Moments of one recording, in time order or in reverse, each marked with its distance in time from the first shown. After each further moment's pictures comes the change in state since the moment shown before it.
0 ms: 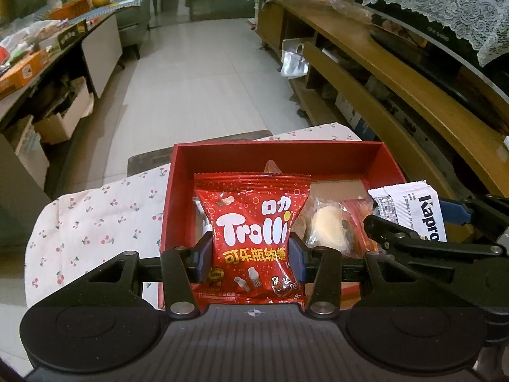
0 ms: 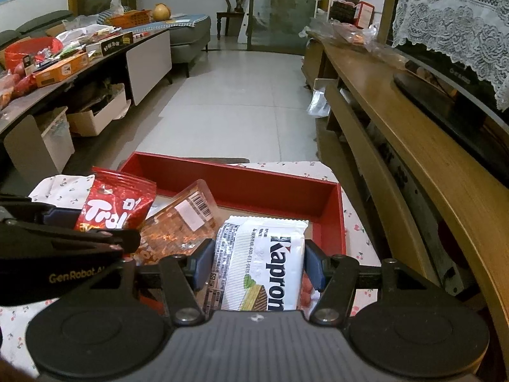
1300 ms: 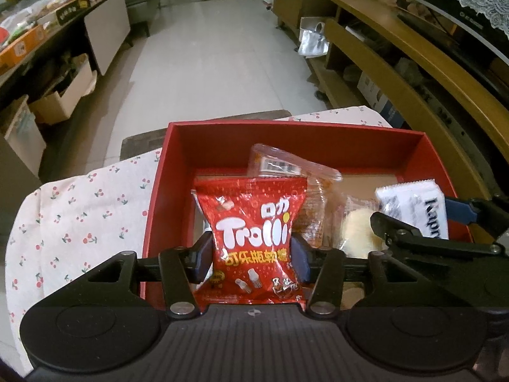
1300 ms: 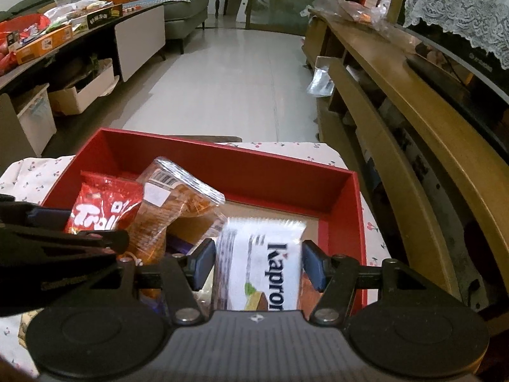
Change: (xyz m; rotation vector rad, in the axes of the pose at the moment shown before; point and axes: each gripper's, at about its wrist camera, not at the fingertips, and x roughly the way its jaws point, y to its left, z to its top) left arm 0.054 0.002 0.008 -0.036 0.070 0.047; right arm 0.067 -0.005 0.006 -0.022 0.080 -0.021
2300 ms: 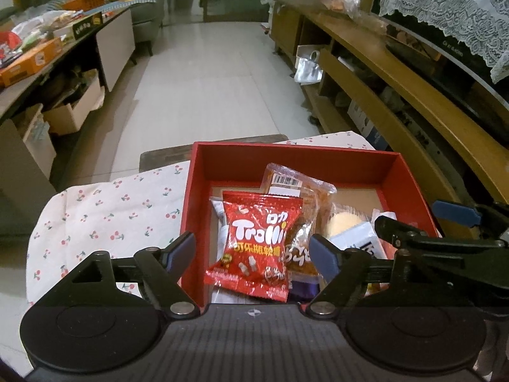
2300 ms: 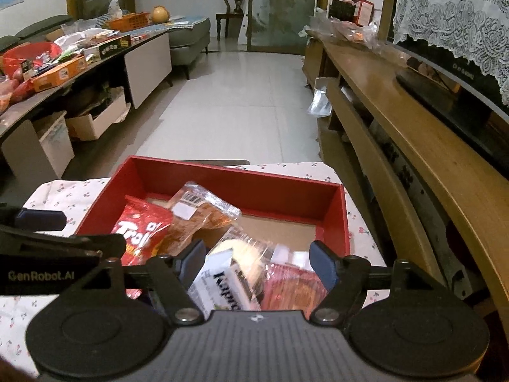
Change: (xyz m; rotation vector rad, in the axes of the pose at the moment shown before) left arm -0.053 0.017 -0.015 -0.022 -0.086 -0.040; right arm -0.058 0.000 -0.009 0.038 -0.087 0.042
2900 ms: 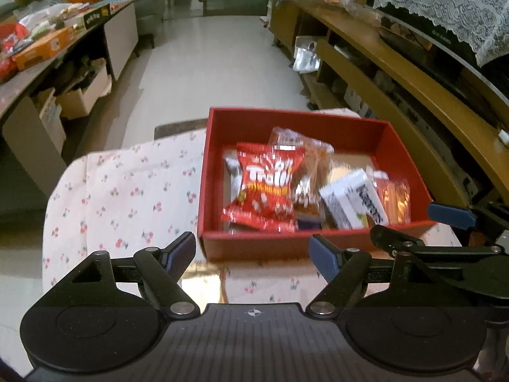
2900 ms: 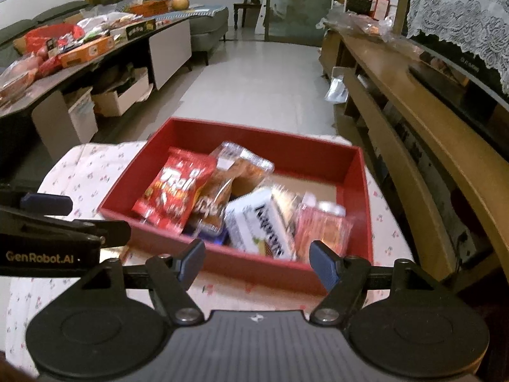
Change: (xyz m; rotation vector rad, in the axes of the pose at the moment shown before) left arm -0.035 0.016 -0.046 0.007 0.032 -0.015; right arm -0.036 0.028 -0.045 -0.044 0.047 0.043
